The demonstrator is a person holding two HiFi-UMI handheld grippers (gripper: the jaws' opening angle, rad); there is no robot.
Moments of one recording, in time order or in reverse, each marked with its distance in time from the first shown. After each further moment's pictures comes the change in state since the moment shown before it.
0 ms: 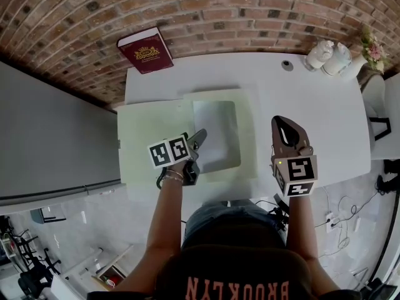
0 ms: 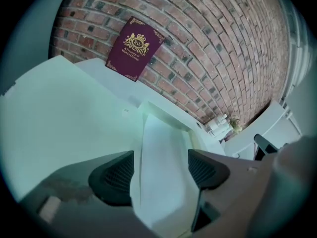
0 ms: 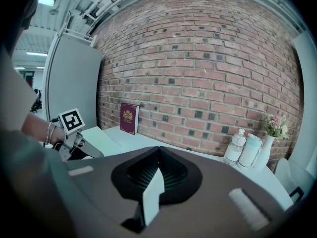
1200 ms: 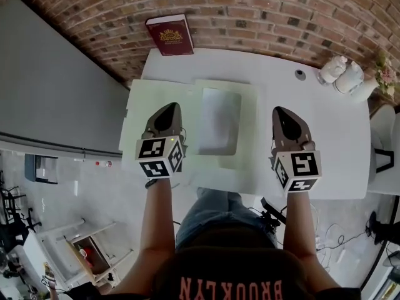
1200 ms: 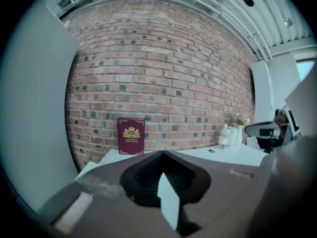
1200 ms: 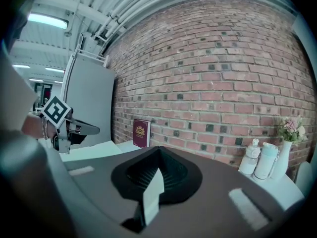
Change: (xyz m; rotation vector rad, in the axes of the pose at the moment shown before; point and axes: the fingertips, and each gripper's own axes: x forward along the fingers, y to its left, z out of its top) left arm -0.141 -0.071 0.068 0.519 -0.573 0.286; right arm -0.017 0.003 0.031 0.006 -0.165 0.176
